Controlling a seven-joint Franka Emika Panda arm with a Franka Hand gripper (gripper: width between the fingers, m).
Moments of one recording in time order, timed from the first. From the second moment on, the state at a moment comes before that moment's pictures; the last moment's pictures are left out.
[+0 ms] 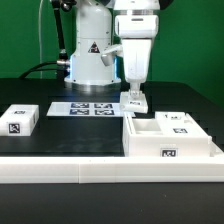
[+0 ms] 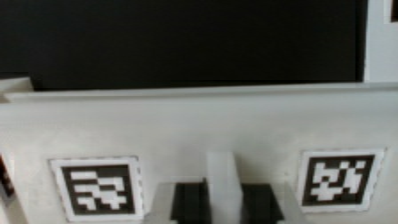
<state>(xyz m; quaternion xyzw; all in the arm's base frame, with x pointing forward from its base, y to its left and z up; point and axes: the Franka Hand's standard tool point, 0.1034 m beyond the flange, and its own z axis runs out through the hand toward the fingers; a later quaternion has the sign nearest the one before) 0.427 0.059 0.063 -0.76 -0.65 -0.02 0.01</state>
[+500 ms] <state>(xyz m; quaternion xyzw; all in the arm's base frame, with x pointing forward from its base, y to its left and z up) 0.453 0.064 0.062 -0.77 -0.63 -0.03 0.01</state>
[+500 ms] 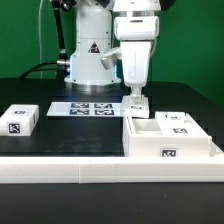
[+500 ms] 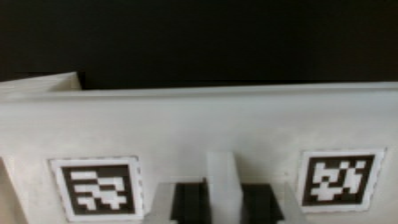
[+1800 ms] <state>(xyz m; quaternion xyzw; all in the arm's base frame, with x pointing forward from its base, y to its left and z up) 0.460 0.065 0.058 -0.74 -0.67 -0.03 0.01</state>
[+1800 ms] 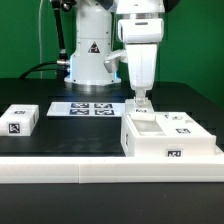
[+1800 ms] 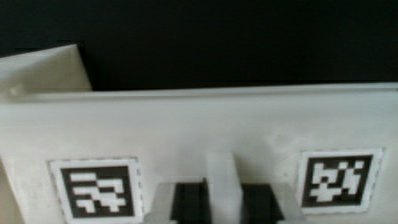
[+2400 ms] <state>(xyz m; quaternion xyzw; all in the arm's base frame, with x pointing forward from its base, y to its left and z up) 0.459 0.059 0.057 -0.72 -0.70 -0.03 0.01</state>
